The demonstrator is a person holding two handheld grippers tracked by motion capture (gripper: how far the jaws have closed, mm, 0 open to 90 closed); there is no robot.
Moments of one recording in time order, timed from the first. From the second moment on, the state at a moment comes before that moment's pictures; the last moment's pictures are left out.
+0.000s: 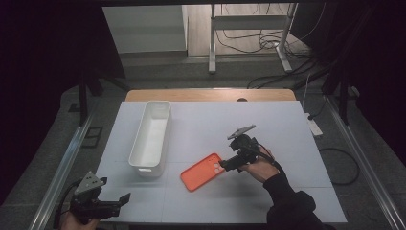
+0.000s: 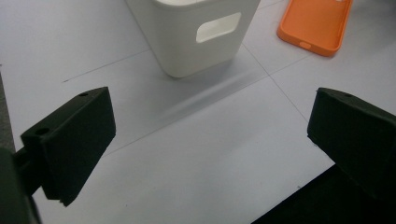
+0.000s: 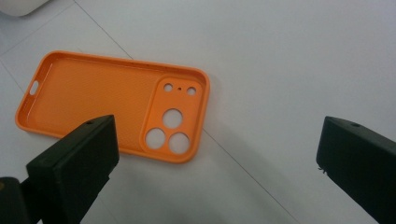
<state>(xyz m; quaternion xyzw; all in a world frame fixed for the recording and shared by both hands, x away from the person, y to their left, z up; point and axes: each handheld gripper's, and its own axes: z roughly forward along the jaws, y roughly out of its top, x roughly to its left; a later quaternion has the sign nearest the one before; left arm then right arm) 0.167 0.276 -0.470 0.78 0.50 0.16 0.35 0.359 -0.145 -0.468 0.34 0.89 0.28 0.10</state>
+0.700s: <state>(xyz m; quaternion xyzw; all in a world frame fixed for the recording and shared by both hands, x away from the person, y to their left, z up) 0.166 0.276 -0.470 0.78 0.50 0.16 0.35 0.363 -0.116 -0.477 0.32 0.91 0.25 0.10</state>
